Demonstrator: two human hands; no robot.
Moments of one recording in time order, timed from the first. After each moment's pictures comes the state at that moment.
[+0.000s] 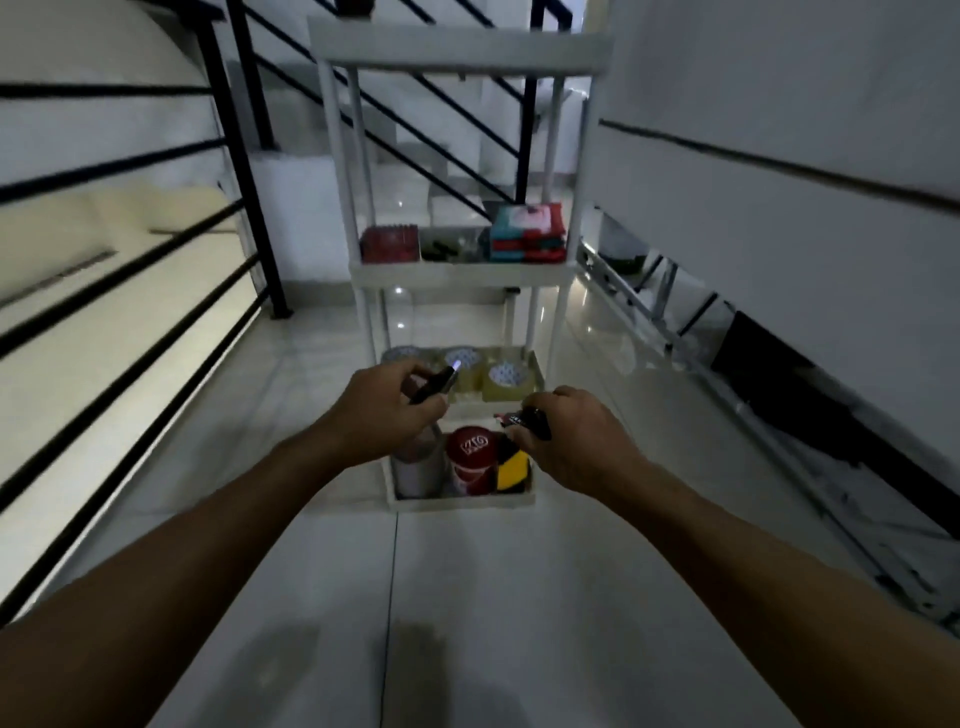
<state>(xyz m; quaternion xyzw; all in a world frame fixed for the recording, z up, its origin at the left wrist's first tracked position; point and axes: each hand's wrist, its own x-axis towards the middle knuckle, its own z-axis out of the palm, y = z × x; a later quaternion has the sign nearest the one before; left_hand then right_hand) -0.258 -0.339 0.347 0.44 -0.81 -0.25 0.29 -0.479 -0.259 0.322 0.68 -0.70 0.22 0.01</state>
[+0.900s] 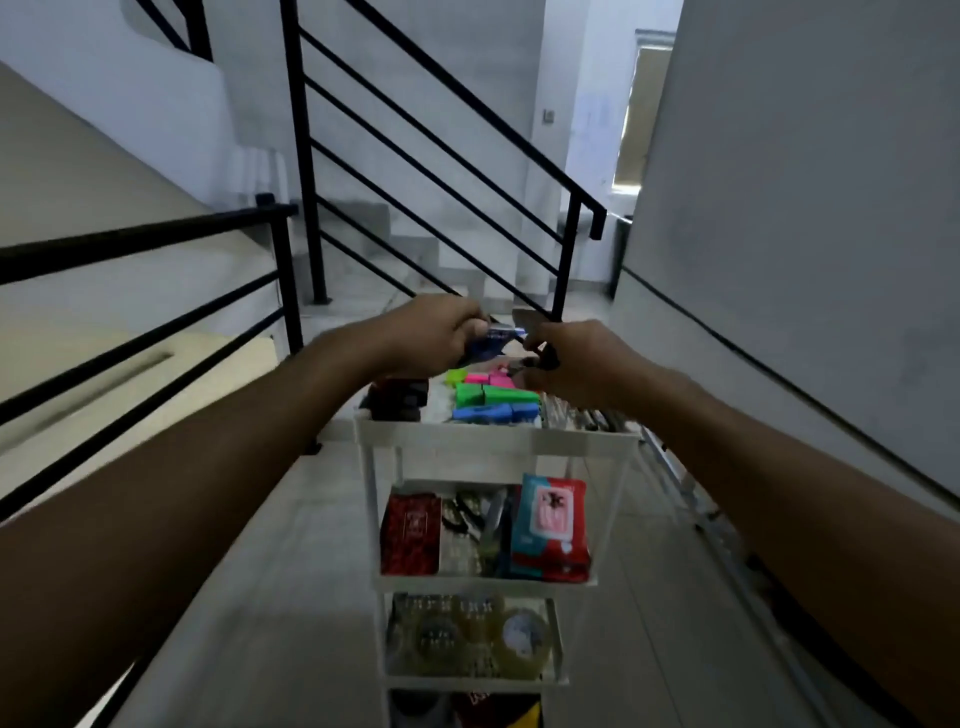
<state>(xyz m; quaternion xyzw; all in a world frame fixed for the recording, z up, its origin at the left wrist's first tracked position) -0.323 -0.536 0.762 0.42 -0.88 -0.06 0.20 -0.528 -0.511 0.730 0.75 -0.63 0.18 0.04</state>
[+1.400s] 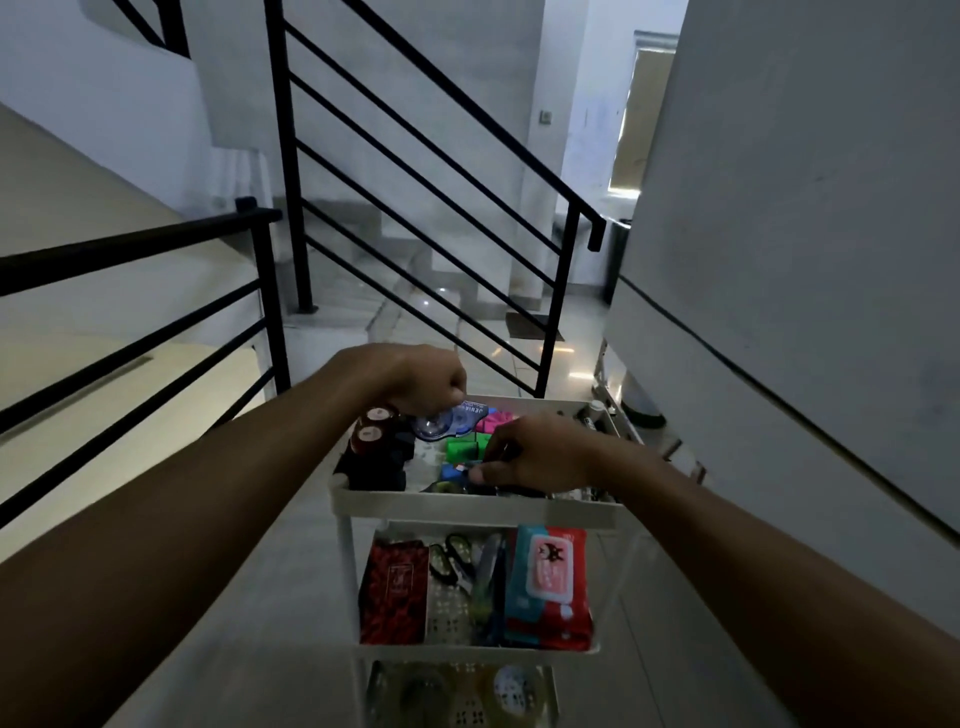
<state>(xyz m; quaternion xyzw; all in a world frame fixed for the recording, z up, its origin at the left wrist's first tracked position) -0.342 -0.624 0.760 0.43 -0.90 -0.07 -0.03 -0.514 -0.553 0.708 0.81 -0.58 0.05 -0.11</state>
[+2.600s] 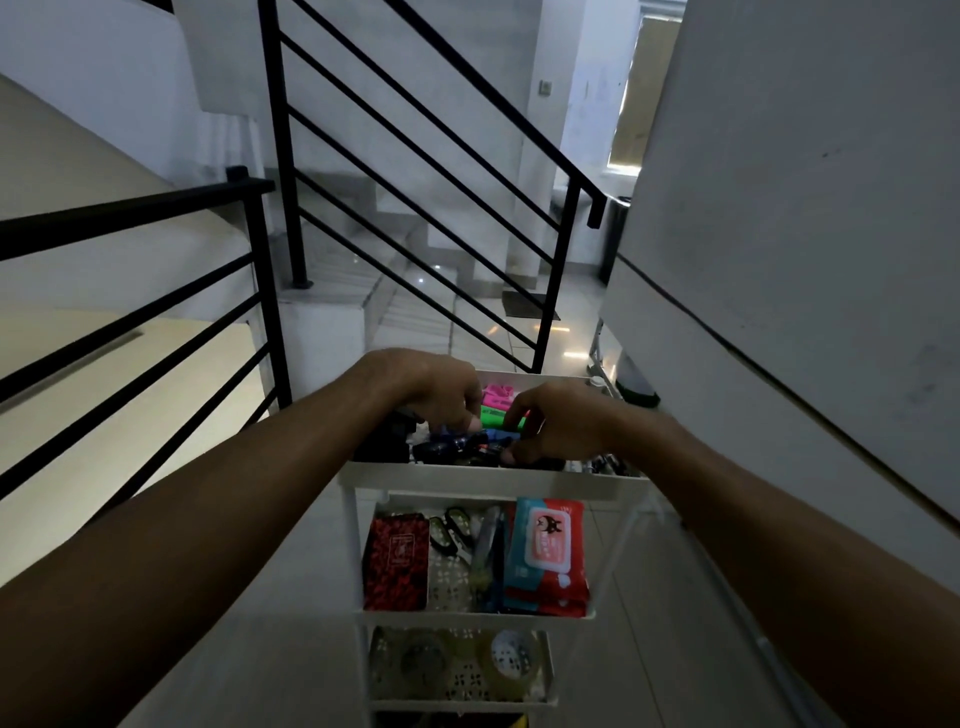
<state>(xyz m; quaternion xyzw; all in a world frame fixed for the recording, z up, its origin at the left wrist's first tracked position) -0.353 -0.613 0.735 0.42 -0.89 -0.11 -0.11 -0.522 -0.546 0.718 0.77 -0.63 0.01 -0.10</state>
